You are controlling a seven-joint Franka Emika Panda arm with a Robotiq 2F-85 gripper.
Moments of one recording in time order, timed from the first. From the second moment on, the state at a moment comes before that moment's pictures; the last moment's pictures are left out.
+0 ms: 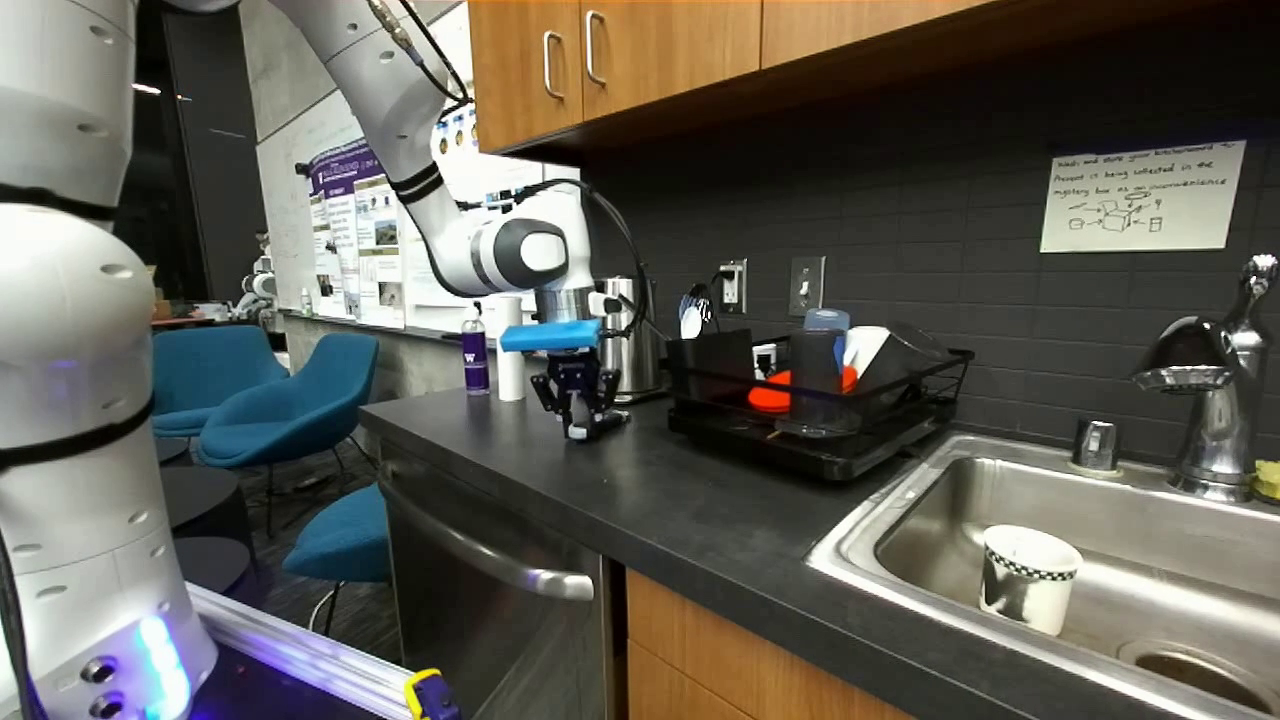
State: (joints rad) arm -0.19 0.16 -0.15 -2.36 -0.07 2.61 -0.40
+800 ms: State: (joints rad) arm -0.20 0.05 -0.15 -2.37 0.07 2.55 -0.41
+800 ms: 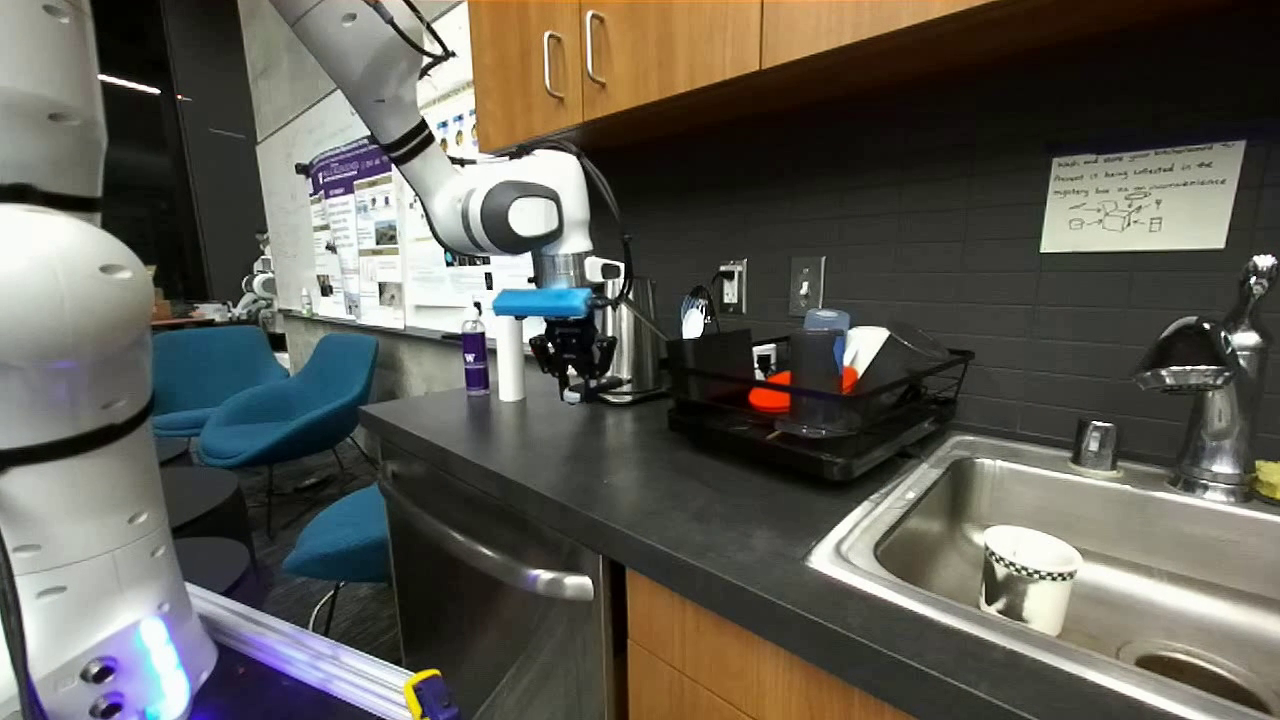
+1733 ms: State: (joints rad) arm -0.19 -0.25 -0.15 -2.44 0.05 2.41 -0.32
